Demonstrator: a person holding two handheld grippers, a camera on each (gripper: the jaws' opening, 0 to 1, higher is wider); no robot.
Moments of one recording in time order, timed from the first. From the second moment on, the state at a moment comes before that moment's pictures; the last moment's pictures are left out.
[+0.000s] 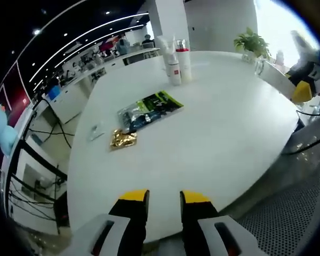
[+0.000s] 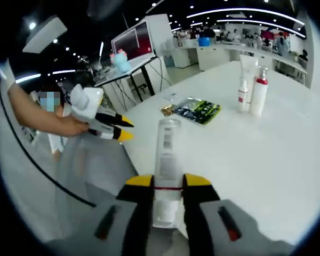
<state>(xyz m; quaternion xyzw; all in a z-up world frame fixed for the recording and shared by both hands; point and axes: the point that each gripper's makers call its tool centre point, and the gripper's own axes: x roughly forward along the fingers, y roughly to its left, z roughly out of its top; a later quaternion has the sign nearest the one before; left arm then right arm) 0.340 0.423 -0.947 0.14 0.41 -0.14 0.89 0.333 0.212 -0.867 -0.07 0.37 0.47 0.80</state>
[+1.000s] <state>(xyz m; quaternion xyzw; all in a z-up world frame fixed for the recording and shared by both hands) 0.352 0.421 -0.926 0.10 0.34 -0.13 0.92 0.315 0.253 -0.854 -0.11 0.37 0.50 0.78</state>
